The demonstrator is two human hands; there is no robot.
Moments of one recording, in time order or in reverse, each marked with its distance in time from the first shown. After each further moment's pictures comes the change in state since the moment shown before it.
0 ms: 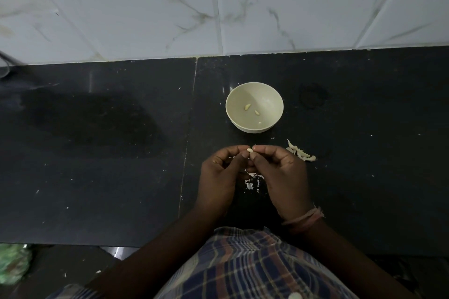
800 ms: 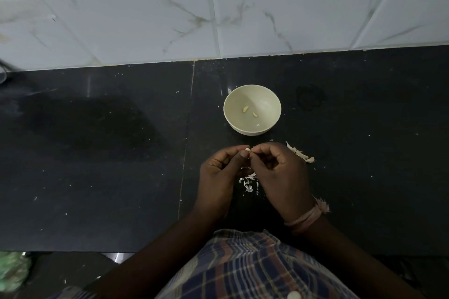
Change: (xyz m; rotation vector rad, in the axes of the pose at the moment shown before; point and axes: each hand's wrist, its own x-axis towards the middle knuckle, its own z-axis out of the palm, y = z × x) left_hand 0.005 -0.002 0.004 -0.168 -0.005 -0.009; right_hand 0.006 -0.003 -0.006 -0.540 0.021 -0.444
